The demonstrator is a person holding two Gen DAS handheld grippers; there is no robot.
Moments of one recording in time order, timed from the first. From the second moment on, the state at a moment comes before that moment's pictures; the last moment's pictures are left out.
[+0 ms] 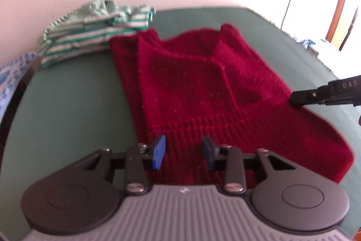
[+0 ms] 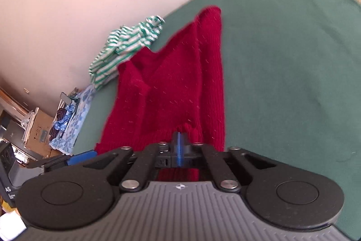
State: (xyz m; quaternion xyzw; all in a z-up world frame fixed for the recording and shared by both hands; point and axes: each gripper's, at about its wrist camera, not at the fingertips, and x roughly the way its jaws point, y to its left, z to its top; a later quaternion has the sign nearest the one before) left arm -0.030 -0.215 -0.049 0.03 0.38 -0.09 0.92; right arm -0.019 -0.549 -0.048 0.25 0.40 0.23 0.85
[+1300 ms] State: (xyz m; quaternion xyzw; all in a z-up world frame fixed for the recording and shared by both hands) left arm -0.134 -0.223 -0.073 0.09 0.43 -0.12 0.89; right arm -0.132 -0.521 -0.046 -0.06 0.38 0.29 0.88
